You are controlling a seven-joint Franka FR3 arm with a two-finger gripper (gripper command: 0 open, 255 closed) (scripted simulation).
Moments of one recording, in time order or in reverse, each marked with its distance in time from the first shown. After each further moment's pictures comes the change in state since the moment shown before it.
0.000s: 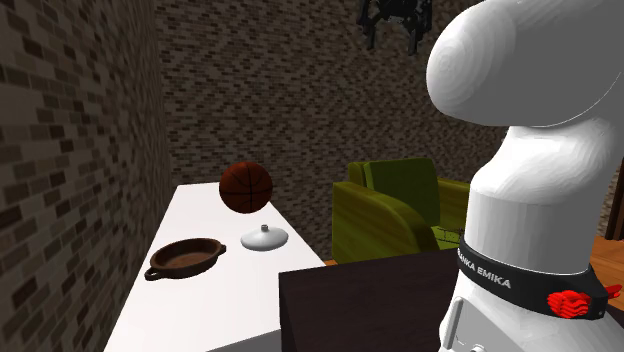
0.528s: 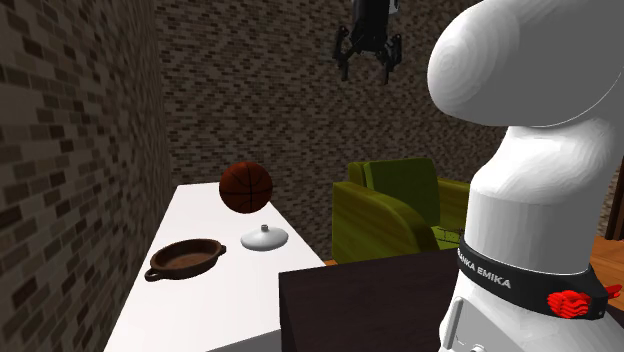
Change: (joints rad) arm 0.022 0.126 0.066 -0.066 0.043 0.190 0.069
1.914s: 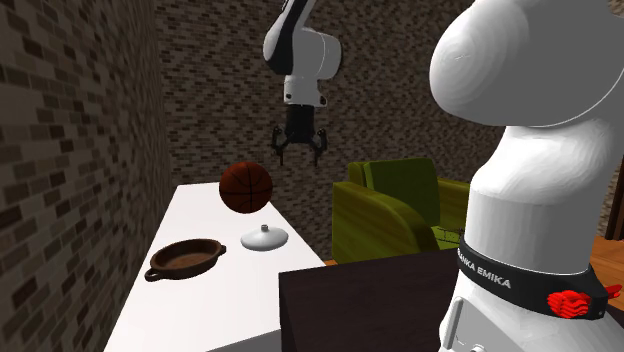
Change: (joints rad) arm 0.051 0.724 0.186 0.132 -0.020 0.592 0.271
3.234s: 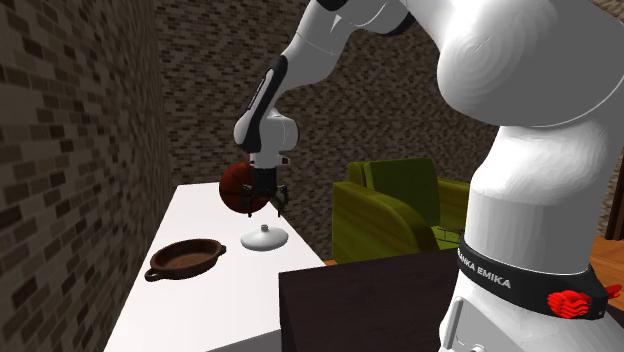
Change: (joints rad) arm 0.142 0.703 -0.053 0.541 -0.165 0.144 0.220
